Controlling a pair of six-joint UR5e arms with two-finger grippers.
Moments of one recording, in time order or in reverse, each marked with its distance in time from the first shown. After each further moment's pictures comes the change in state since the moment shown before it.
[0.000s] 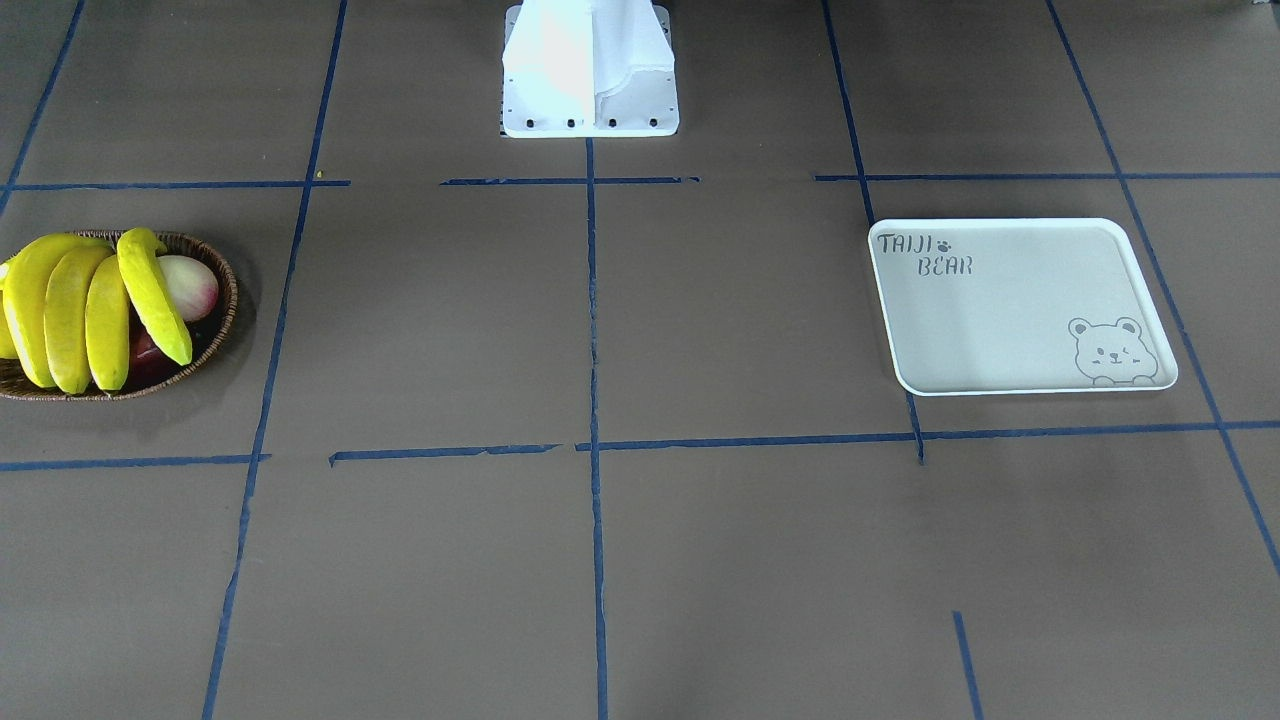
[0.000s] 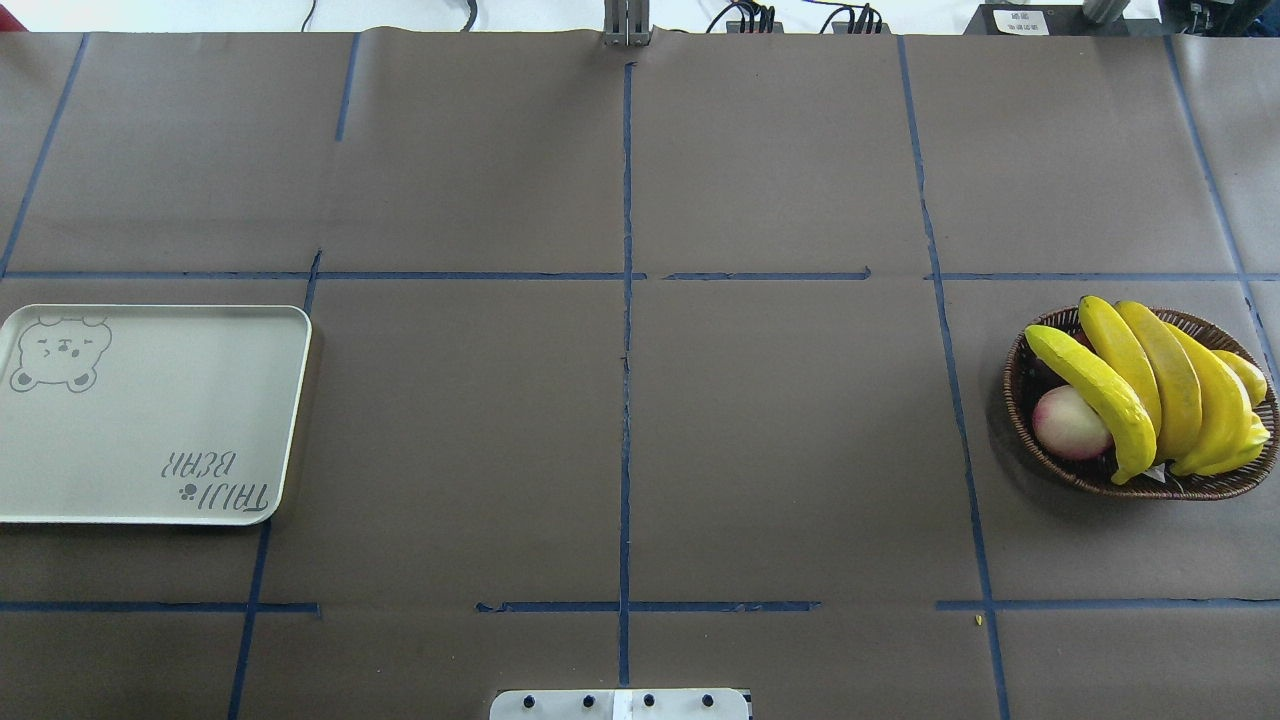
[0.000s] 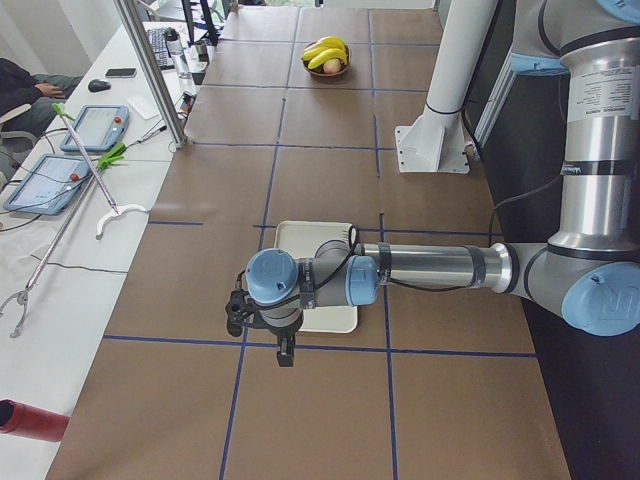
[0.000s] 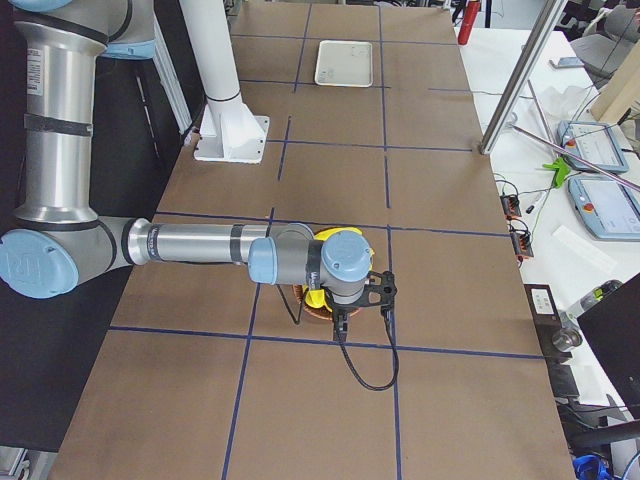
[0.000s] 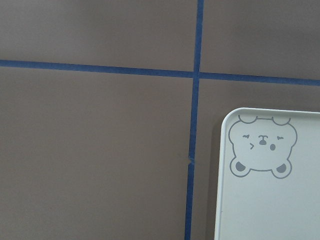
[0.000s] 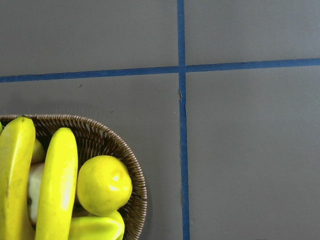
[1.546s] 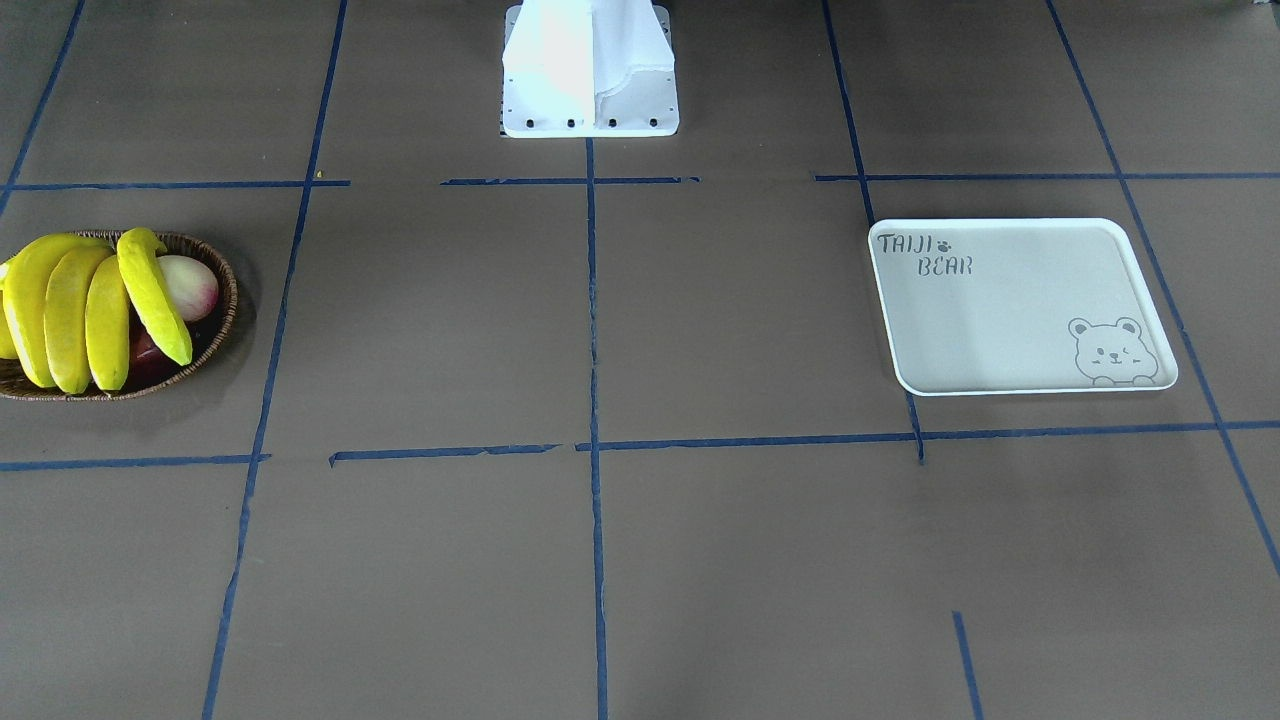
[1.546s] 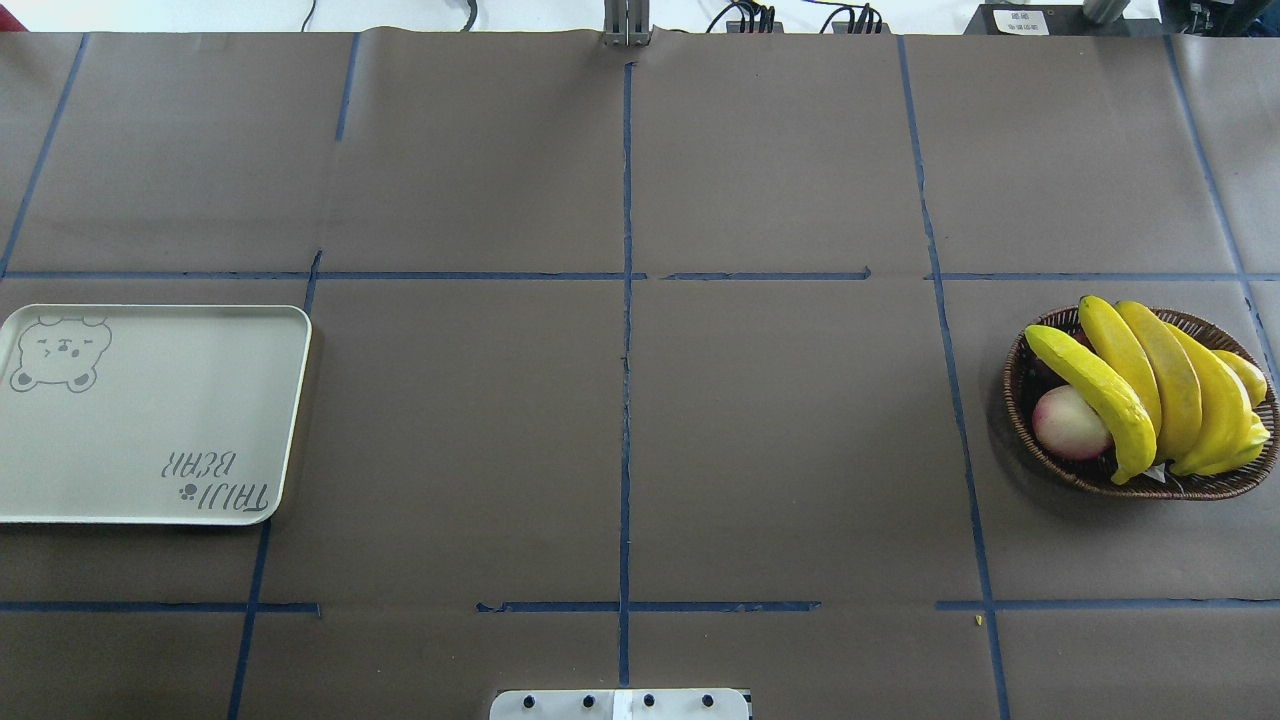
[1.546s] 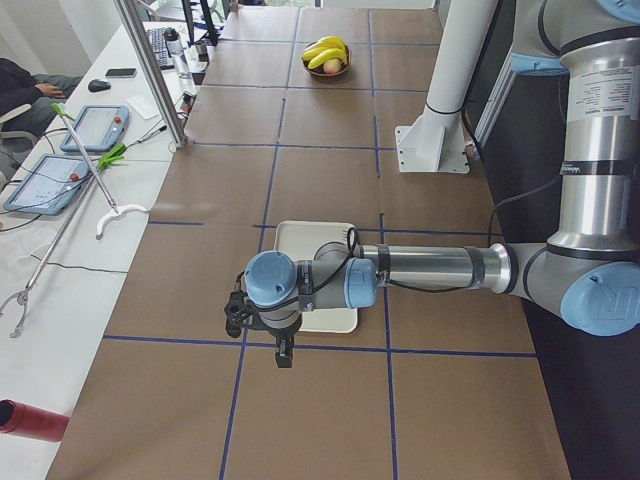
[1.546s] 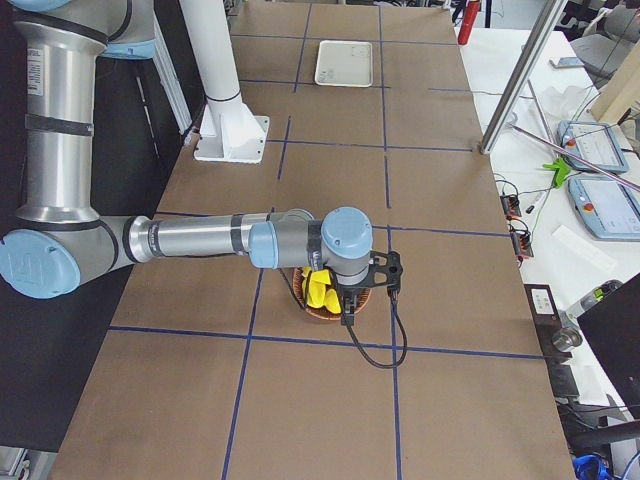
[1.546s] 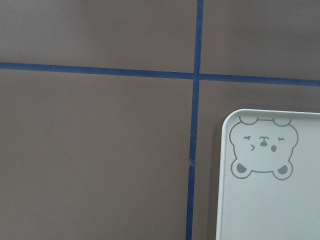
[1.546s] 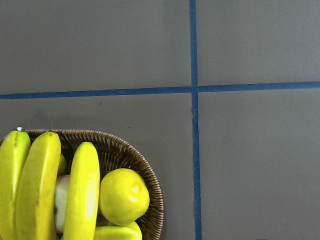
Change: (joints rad) left arm 0.001 0.000 0.010 -0.016 -0.003 -0.001; right arm -0.025 0.032 0.085 -0.002 -0.003 0.072
